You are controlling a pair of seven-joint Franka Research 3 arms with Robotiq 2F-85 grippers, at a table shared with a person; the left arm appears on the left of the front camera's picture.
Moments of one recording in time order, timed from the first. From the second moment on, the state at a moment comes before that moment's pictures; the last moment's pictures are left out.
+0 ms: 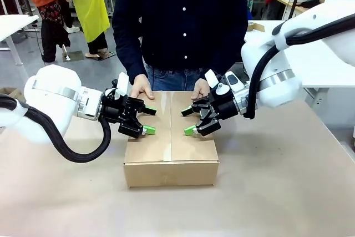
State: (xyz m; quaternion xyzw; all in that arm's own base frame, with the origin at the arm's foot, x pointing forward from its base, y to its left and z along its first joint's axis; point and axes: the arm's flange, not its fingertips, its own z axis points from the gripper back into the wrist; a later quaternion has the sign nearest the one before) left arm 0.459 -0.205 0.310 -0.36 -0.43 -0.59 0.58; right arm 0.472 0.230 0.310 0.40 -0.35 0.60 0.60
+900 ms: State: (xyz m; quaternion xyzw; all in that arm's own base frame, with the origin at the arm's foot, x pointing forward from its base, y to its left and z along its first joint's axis) left arm 0.459 -0.205 0.311 -0.36 -0.43 -0.59 0.58; right arm 0.472 0.229 0.310 0.40 -0.35 0.60 0.60
